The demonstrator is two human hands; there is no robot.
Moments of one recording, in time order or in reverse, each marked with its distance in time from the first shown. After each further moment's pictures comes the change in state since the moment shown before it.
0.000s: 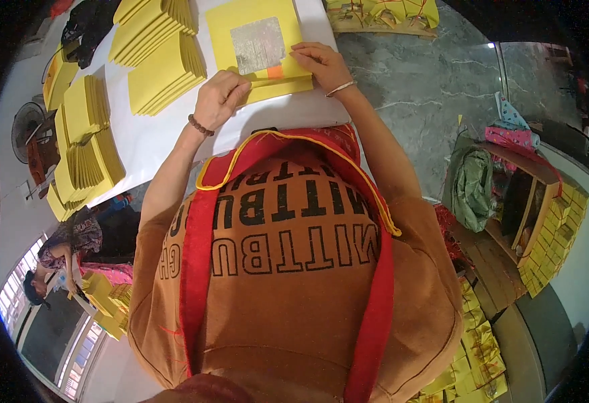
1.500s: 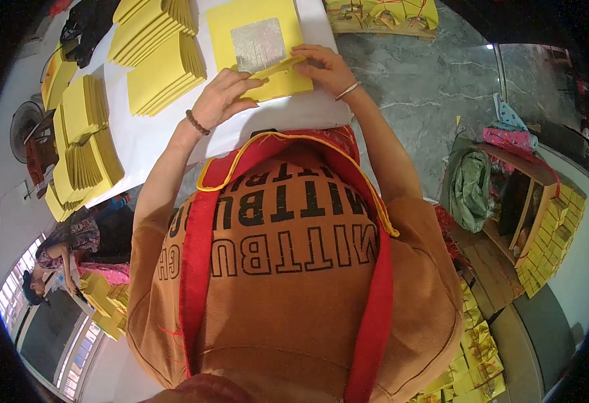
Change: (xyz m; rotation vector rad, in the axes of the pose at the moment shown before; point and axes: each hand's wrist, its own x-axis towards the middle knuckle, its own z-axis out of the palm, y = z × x) left_hand 0.006 -0.011 -0.005 0.042 -0.126 0.318; right_hand -0.001 -0.004 -0.012 0.023 -0.160 0.019
